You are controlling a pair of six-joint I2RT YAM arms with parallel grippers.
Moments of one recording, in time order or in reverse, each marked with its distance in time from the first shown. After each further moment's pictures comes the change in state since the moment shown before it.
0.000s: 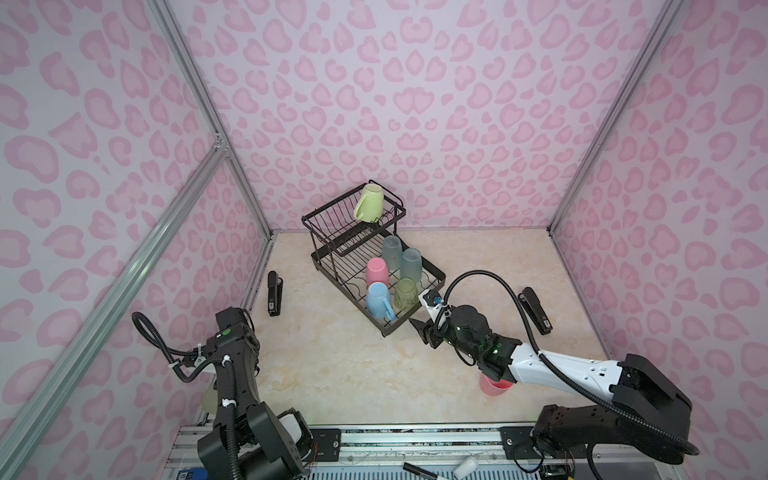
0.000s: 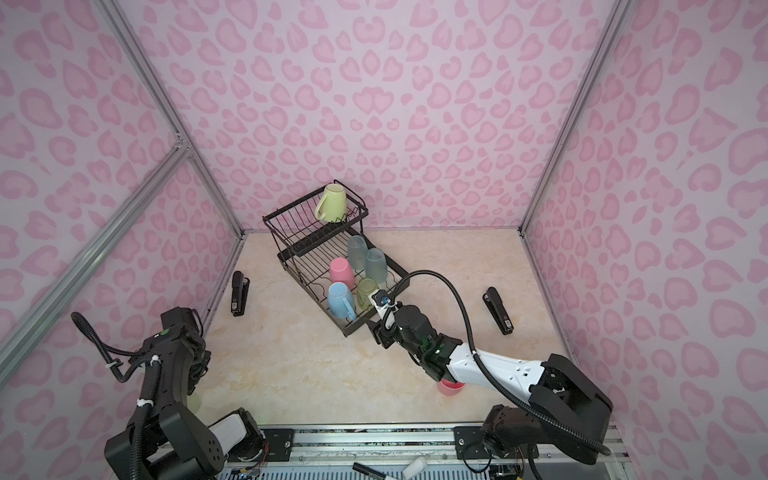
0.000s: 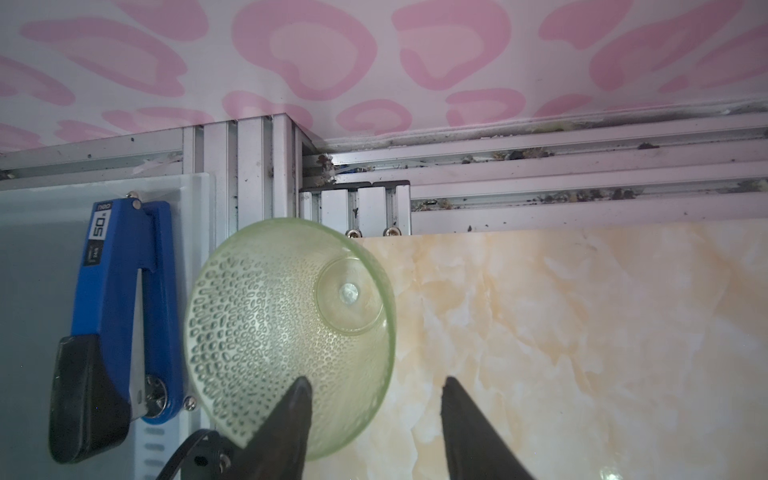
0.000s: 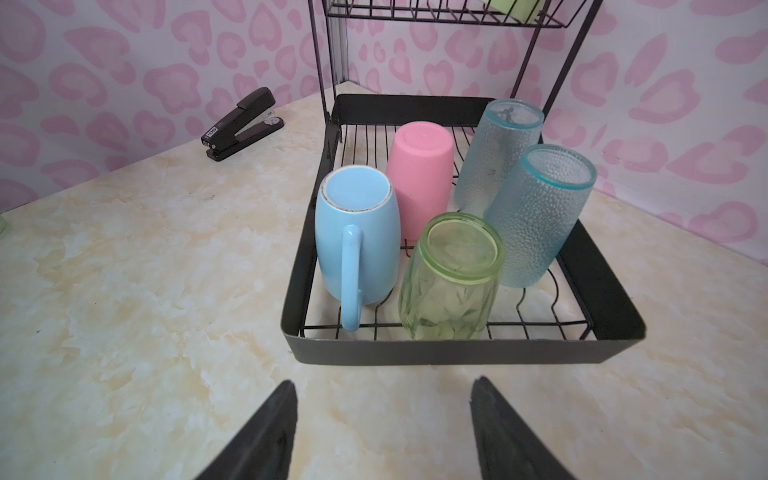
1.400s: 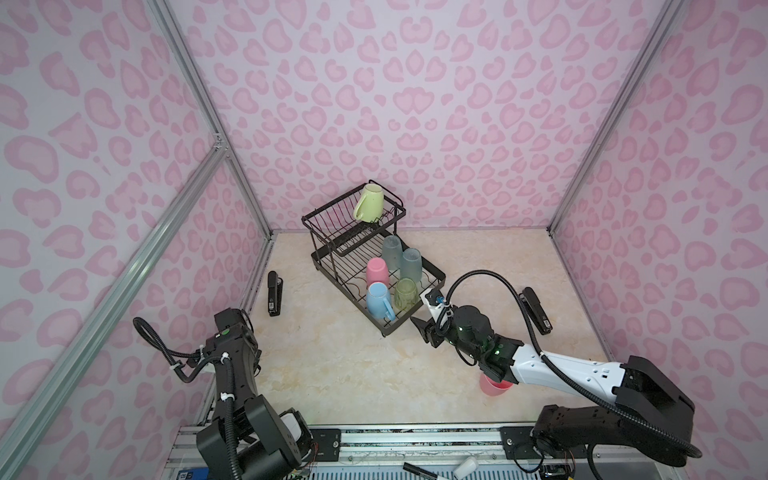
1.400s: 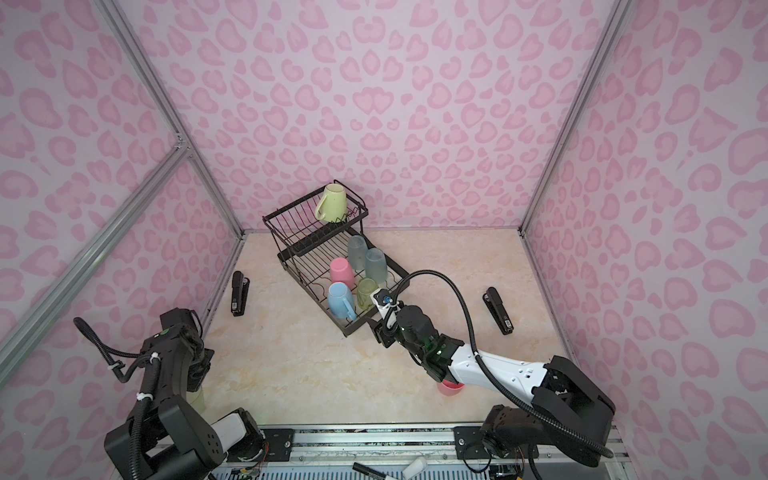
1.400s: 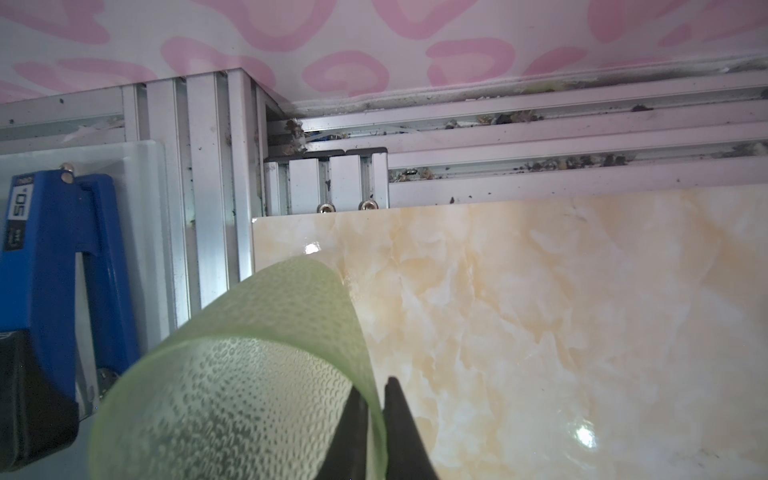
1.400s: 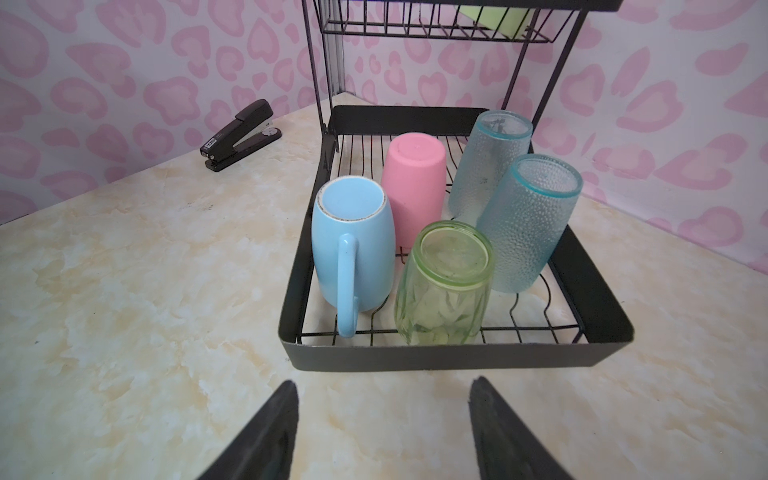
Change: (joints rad) left arm 0.019 0.021 -0.010 0.031 0.096 0.018; right arm -0.007 -0.017 -0.009 0.015 0.011 0.001
